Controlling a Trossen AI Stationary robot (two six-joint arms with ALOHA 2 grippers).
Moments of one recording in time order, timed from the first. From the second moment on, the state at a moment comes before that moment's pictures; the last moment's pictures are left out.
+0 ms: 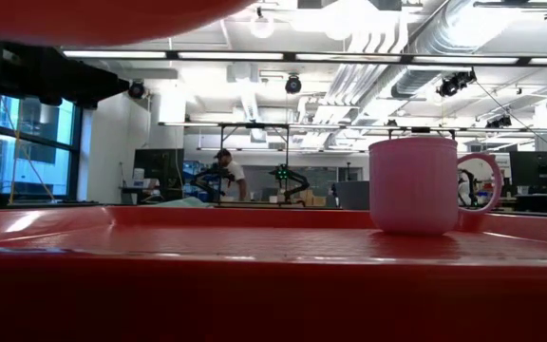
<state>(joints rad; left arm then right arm) -0.01 0.03 0.02 0.02 -0.08 0.13 0.63 1.73 1.54 -0.68 0.41 1.75</state>
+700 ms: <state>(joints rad) -0.01 0.03 0.02 0.02 -0.04 0.09 0.63 2.07 1.72 -0.98 0.45 1.80</state>
